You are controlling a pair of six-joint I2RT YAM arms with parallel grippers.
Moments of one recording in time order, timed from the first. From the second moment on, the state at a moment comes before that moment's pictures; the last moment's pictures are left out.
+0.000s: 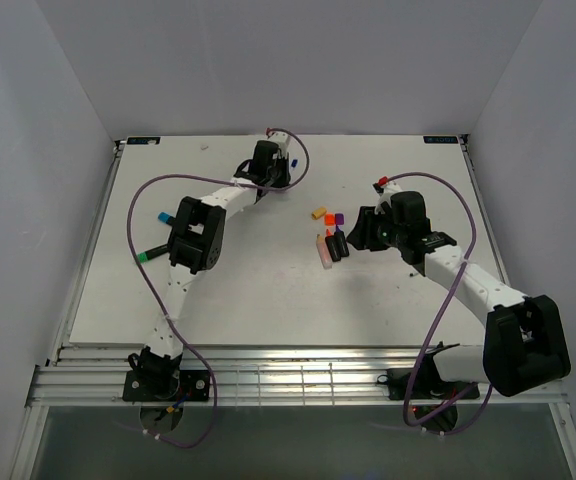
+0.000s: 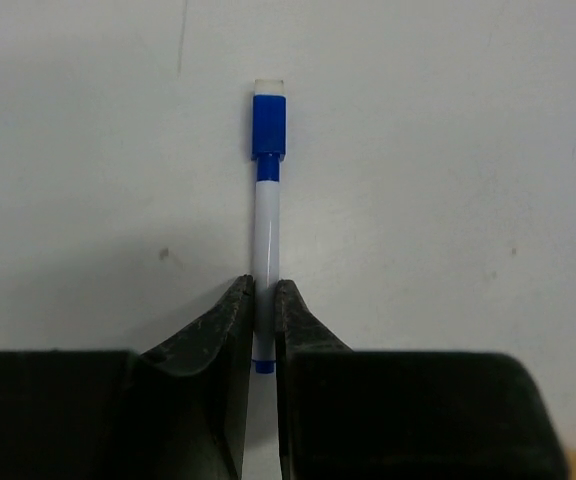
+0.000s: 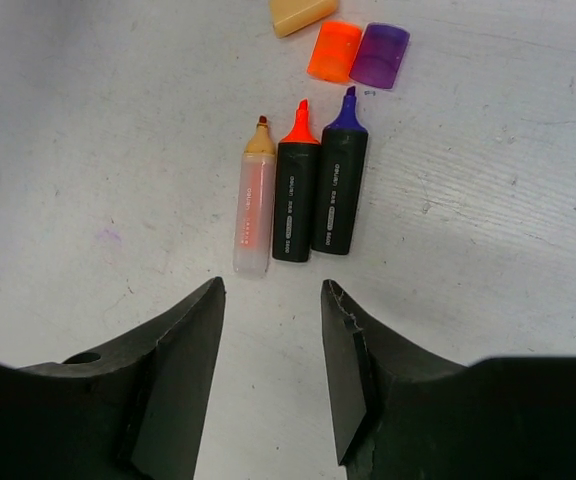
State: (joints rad) left arm -0.42 2.57 2.07 -0.02 0.05 -0.18; right arm 0.35 1.30 0.79 -0.13 -0.25 0.26
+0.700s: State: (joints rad) left arm -0.52 1.69 1.02 0.28 0.16 -0.55; right arm 0.35 1.38 0.78 0.18 -0.54 0.75
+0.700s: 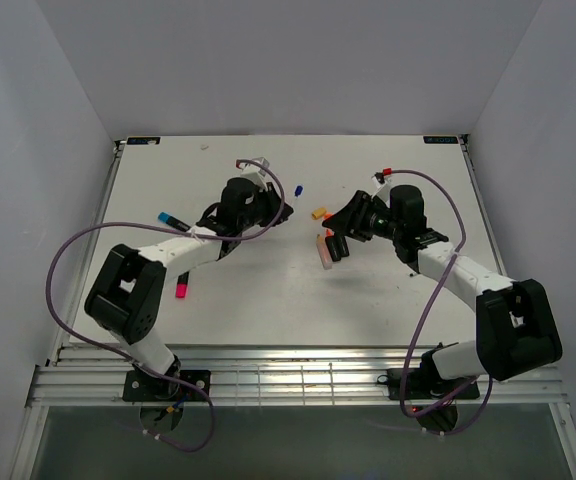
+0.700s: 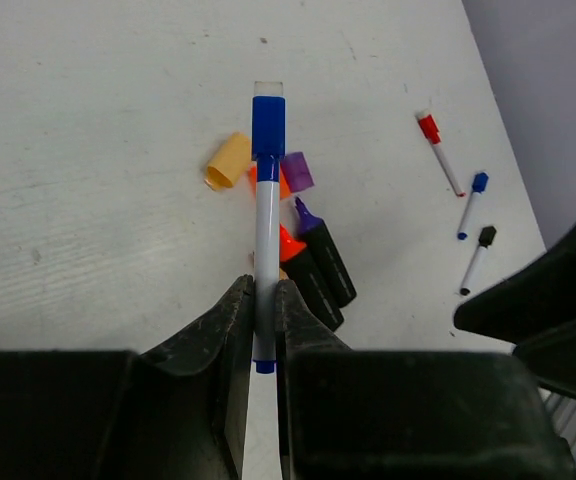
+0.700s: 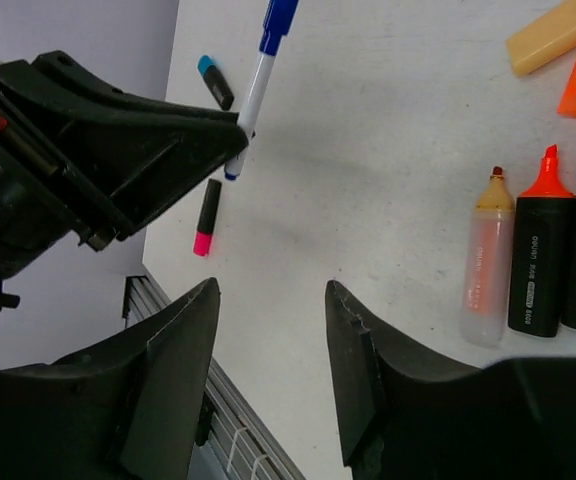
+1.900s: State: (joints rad) left arm -0.68 1.51 0.86 0.36 0.14 -0.64; right arm 0.45 1.53 0.77 0.47 -0.46 1.00
